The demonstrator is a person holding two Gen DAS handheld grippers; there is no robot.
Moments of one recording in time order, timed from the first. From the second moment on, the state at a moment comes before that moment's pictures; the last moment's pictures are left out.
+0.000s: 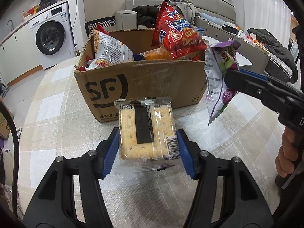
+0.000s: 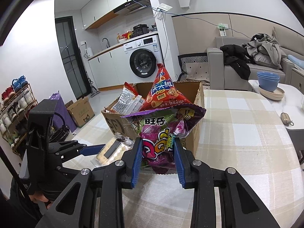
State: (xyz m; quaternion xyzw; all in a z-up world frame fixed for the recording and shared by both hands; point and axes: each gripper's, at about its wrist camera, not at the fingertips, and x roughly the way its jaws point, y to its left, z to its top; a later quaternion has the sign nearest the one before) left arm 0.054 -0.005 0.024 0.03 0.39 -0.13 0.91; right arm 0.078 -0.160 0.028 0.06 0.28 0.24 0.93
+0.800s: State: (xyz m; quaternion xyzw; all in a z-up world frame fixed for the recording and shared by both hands) left arm -0.030 0.033 0.091 0.00 0.34 -0.12 0.93; right arm 0.068 -0.172 0.044 0.07 0.25 0.24 0.93
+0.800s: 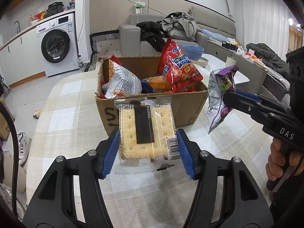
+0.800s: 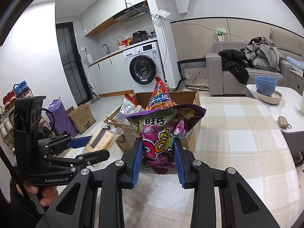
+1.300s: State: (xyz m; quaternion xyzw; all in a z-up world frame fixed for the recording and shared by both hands) left arm -0.076 0.072 0.130 -0.03 0.30 -0.11 0.95; right arm 0.055 -0.179 0.062 0.09 0.22 0.24 0.94
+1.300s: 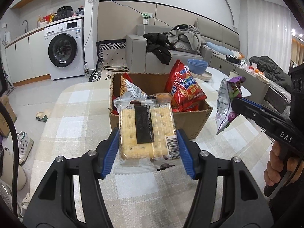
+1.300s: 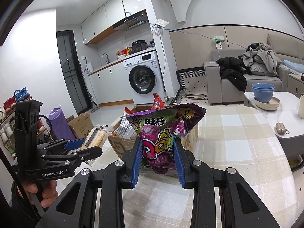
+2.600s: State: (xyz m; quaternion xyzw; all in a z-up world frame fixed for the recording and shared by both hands) left arm -0.029 0.072 0.166 -0.04 0.27 -0.10 0.96; right arm 0.129 -0.133 0.075 0.04 0.20 0.23 0.95
